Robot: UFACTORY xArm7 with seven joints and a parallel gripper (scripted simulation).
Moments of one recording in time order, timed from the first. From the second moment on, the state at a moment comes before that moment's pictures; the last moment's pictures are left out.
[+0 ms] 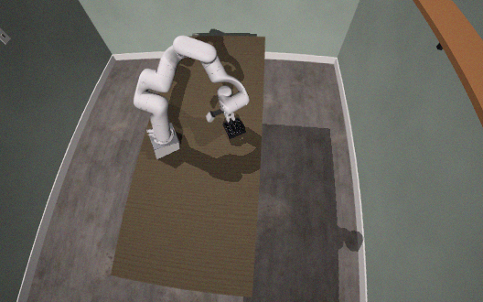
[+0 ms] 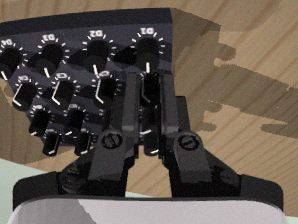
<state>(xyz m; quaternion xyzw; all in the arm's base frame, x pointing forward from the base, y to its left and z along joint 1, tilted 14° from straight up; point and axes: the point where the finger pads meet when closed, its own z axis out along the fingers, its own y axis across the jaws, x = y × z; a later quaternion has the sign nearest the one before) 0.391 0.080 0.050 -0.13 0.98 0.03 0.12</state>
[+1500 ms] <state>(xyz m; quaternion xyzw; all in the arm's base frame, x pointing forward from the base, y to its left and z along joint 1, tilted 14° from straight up) 0.391 0.080 0.052 -0.08 0.99 0.03 0.11</state>
